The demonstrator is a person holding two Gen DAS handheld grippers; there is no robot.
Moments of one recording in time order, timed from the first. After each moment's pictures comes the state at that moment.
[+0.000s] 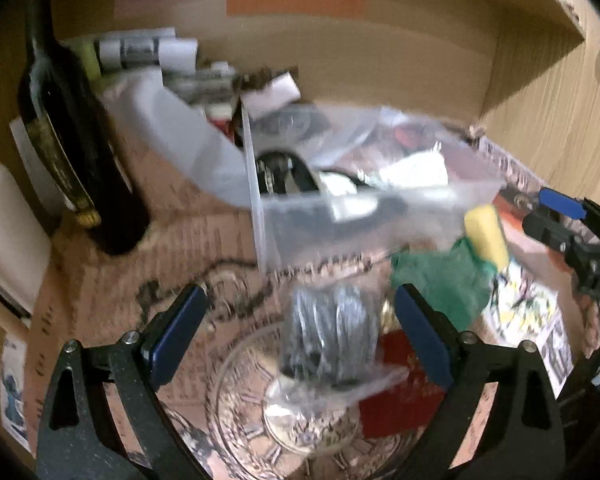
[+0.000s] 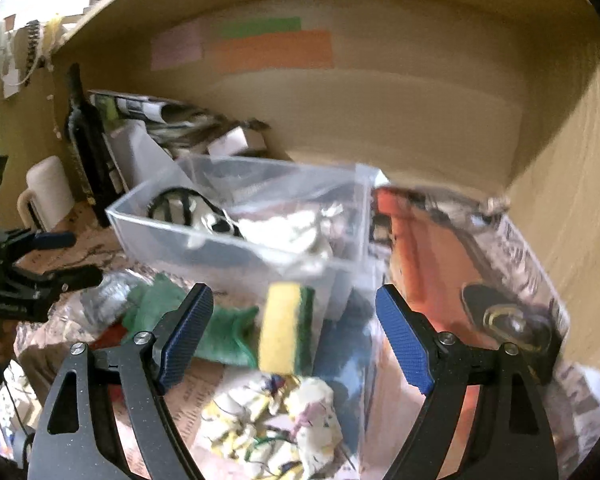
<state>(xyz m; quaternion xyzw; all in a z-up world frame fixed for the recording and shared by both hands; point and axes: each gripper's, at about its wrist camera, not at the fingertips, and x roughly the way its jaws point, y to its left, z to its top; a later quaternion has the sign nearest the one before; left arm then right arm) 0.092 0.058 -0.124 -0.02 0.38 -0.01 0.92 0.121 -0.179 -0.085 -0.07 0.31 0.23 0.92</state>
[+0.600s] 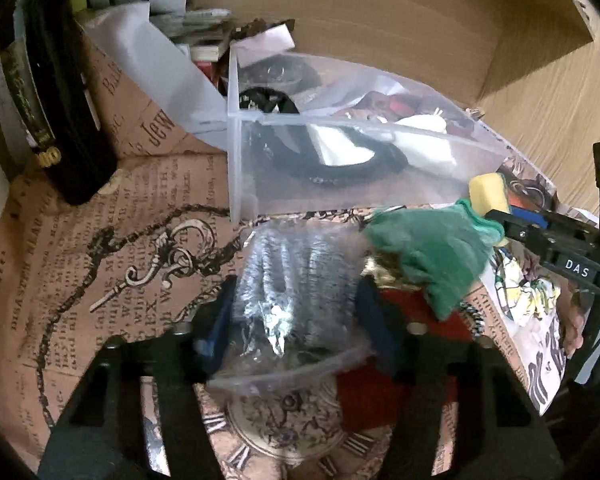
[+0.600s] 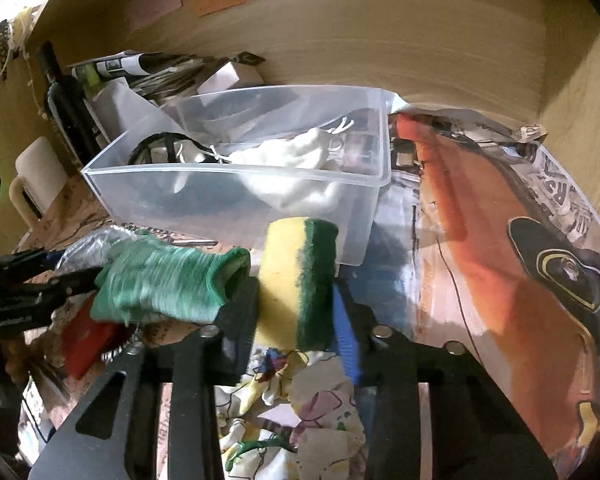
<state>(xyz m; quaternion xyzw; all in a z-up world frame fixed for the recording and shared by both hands) 0.090 0.055 -0.159 -0.06 0.40 -0.03 0.91 0.145 -0.177 -0.127 -0.04 0.39 0.25 0.88</state>
